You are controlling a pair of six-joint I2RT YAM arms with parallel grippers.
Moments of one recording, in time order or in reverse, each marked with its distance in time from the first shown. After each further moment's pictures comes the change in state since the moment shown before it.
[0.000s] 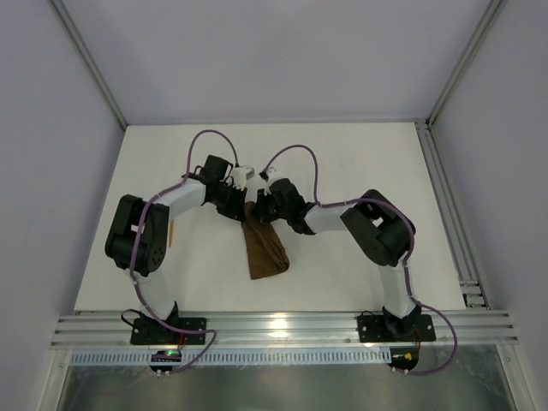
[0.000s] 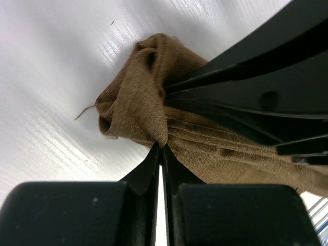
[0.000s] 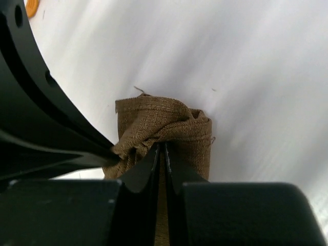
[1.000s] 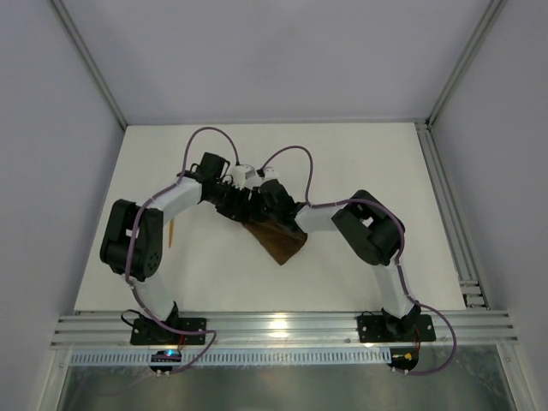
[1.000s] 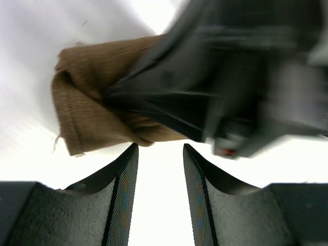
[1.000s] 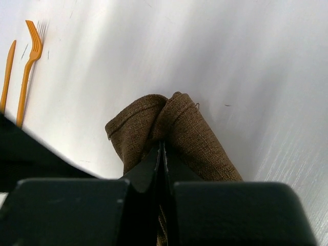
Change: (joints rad) left arm 0.012 -0.029 0.014 -0.064 0.055 0.079; right arm 0.050 0.090 0.118 -0.016 0.118 0.200
